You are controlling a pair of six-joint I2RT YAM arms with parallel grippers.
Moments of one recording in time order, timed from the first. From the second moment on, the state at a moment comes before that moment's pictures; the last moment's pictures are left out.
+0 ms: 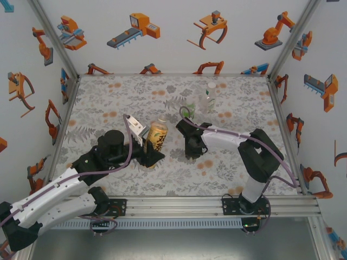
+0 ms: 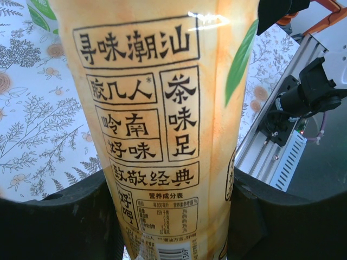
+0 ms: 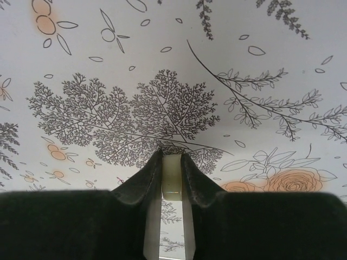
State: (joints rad) left arm -0.92 0.76 0.71 -0.26 0.17 -0.26; right arm 0.79 1.74 1.06 -0.63 0.05 0.75
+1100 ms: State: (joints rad) left arm -0.92 0.74 0.71 -0.28 0.16 -0.27; right arm 0.70 1.75 1.06 -0.53 -0.01 0.78
